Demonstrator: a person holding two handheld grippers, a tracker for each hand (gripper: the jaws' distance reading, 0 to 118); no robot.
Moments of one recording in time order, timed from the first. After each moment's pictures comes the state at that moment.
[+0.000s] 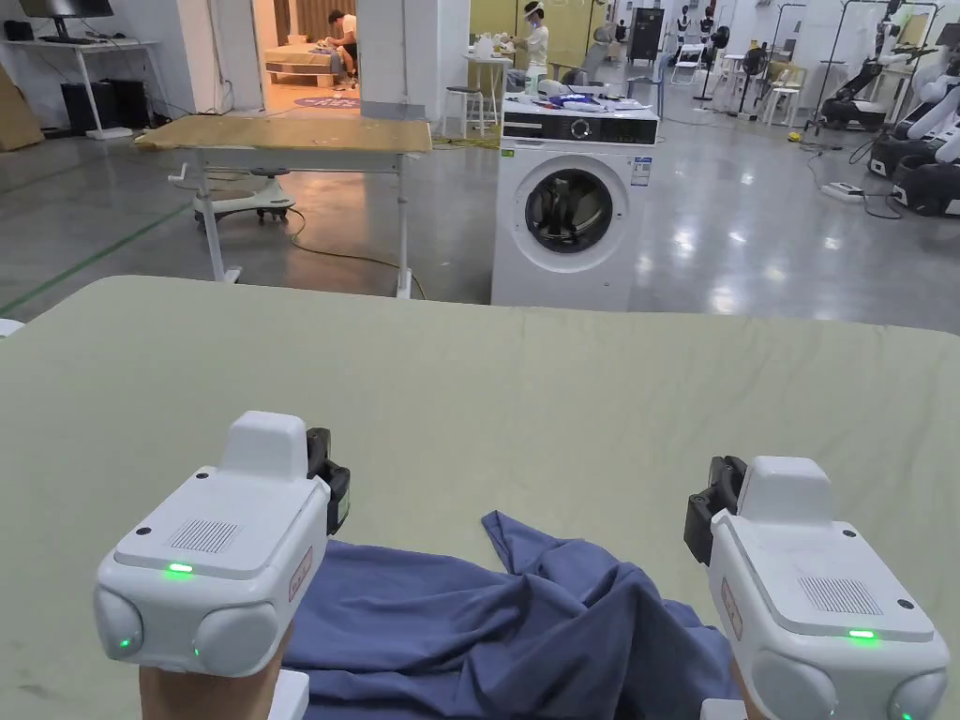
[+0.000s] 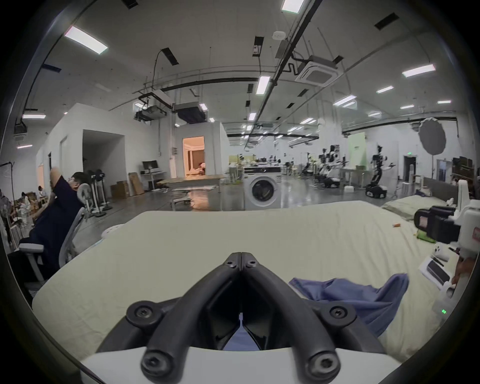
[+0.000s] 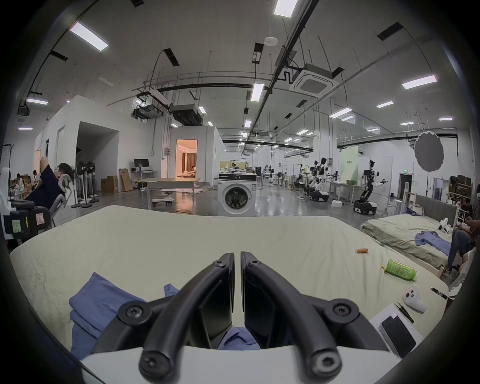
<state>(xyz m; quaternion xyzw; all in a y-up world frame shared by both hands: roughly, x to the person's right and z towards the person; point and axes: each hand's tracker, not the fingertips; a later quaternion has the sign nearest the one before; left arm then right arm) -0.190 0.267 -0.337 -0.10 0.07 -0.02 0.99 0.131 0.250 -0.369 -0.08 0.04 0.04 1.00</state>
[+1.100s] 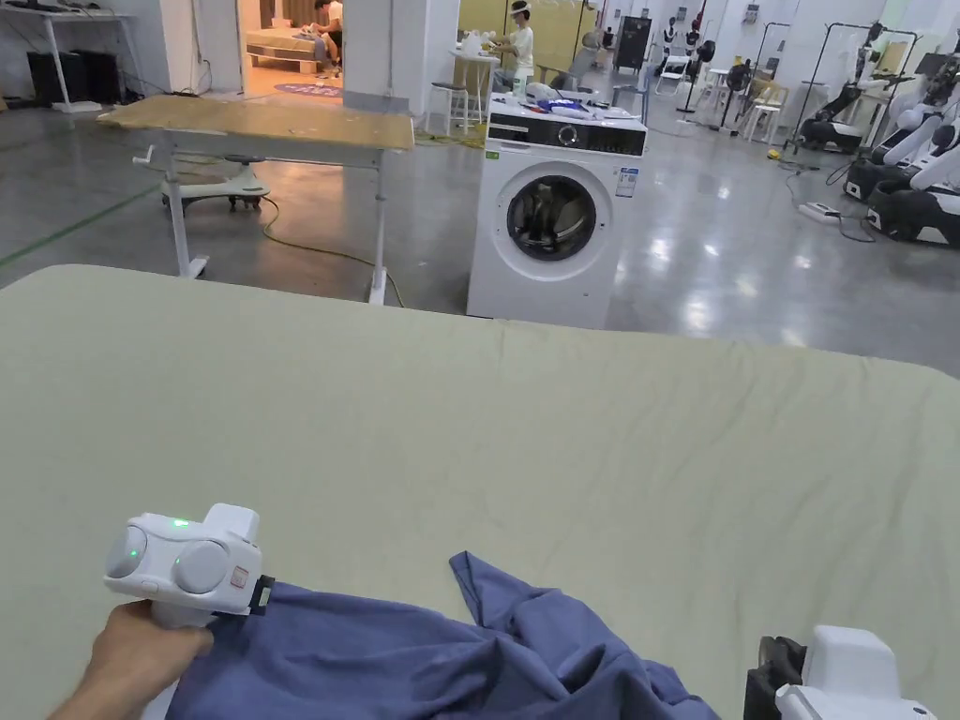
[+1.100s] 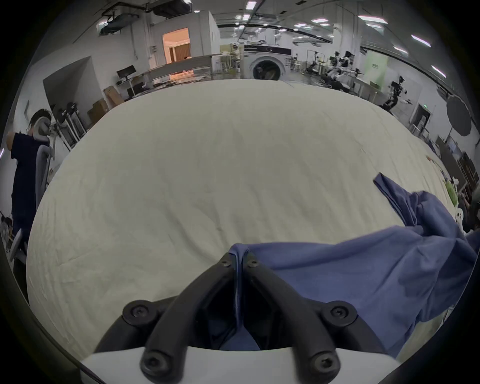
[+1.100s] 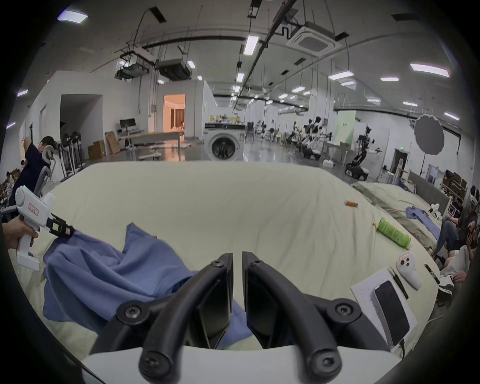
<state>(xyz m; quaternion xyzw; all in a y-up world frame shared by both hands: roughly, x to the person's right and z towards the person) -0.282 0.130 -0.505 -0.45 0.03 0.01 0.89 0.199 0.184 -0.396 -0.24 0.00 0.05 0.97</state>
